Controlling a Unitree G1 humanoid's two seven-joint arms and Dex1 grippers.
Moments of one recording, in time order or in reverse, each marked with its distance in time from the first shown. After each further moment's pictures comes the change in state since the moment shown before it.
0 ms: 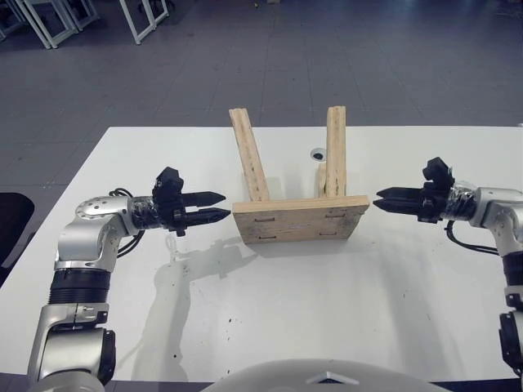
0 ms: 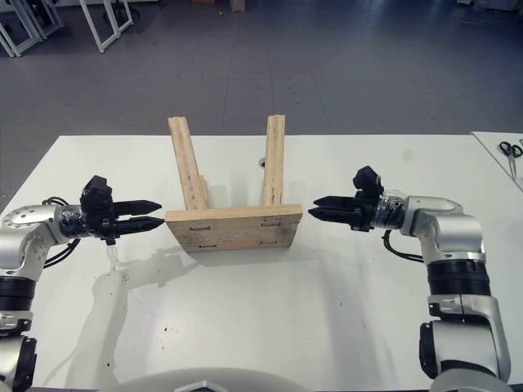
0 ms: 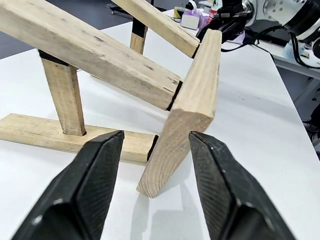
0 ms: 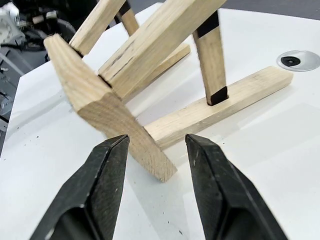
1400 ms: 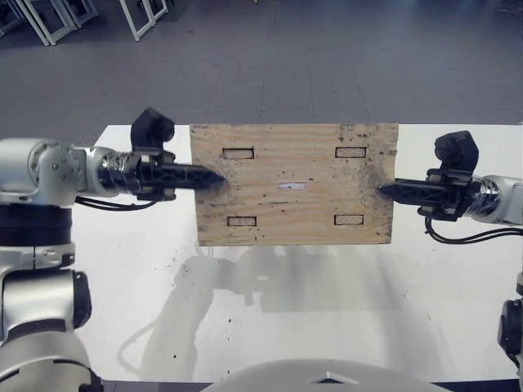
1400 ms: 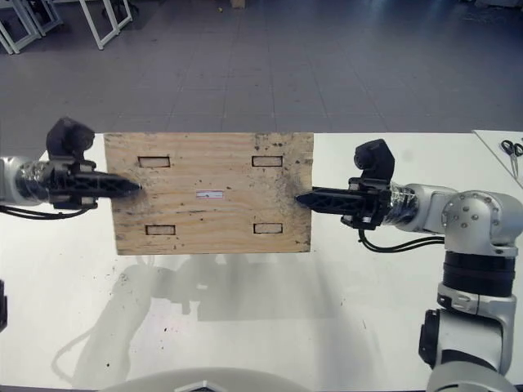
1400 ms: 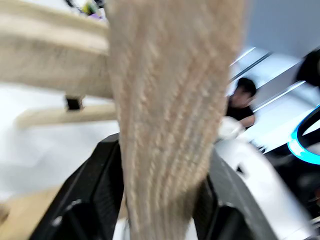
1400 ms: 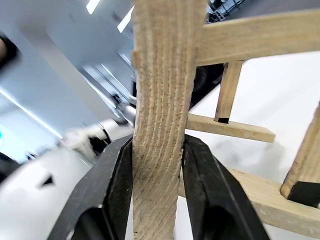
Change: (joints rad) left arm -0.559 0.101 -0.053 0.164 -0.449 1.135 -0.149; right arm -0.178 0.121 -0.293 -0.083 0.687 0.917 -0.163
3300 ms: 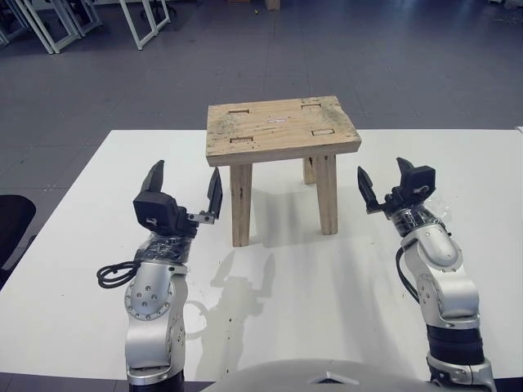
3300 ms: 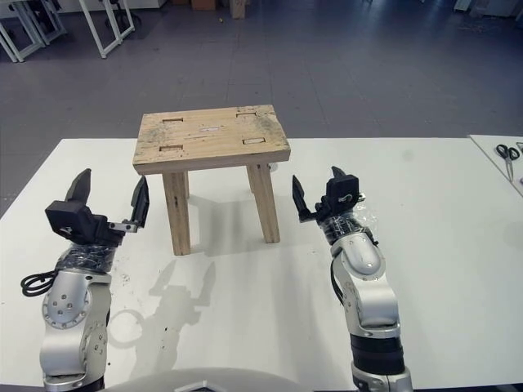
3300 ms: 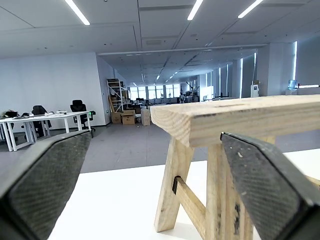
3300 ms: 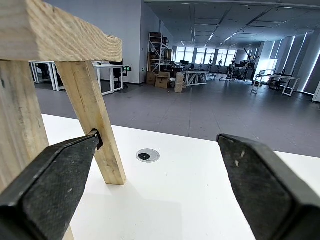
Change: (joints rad) left arm 1.097 -0.751 0.096 -0.967 0.813 -1.443 1.328; right arm 0.532 0.427 0.266 -0.481 -0.917 -1.216 -1.012
